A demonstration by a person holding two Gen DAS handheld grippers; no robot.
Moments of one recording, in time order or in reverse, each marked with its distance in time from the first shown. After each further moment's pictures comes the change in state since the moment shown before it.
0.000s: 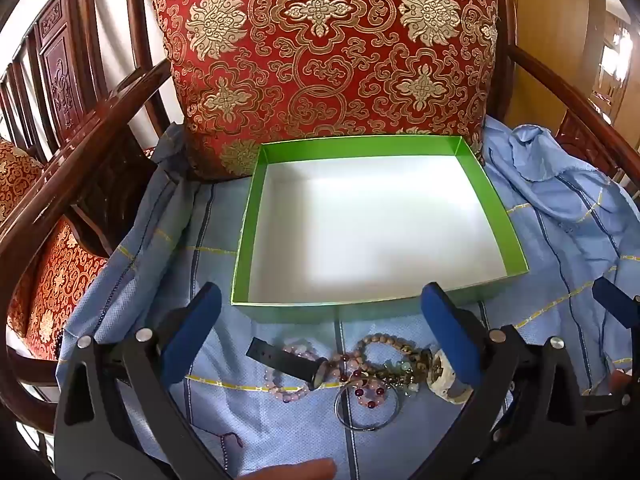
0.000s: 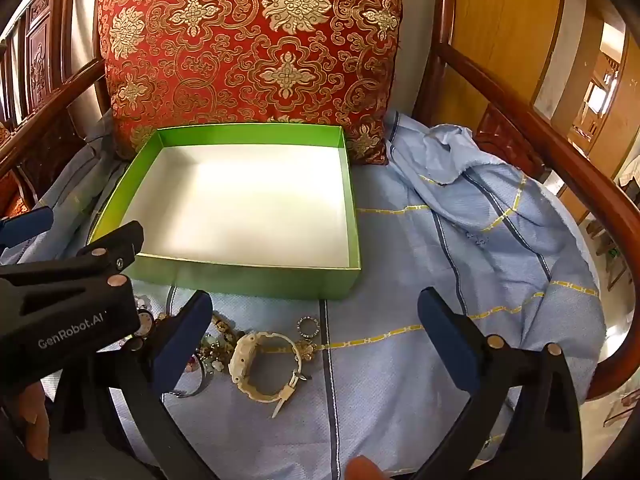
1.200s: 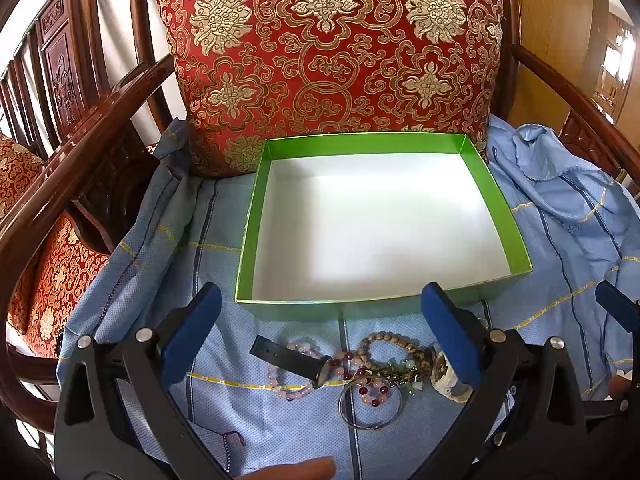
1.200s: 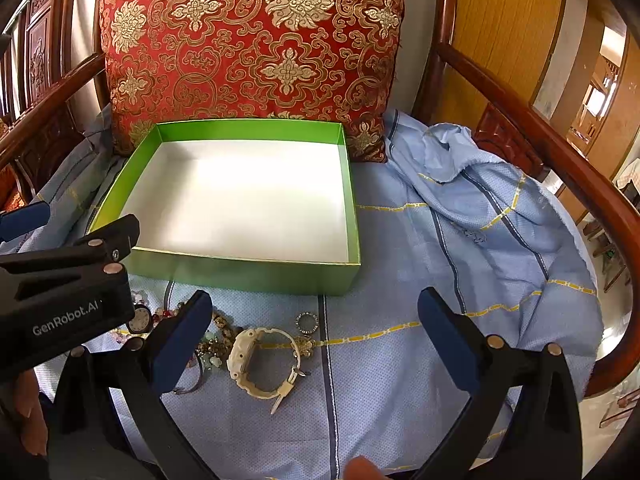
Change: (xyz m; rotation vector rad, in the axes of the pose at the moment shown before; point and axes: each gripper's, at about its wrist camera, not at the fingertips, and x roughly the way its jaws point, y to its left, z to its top) left arm 0.002 0.006 -0.002 -0.009 0.010 0.002; right arm 0.000 0.000 0.000 -0.007 0.005 -0.006
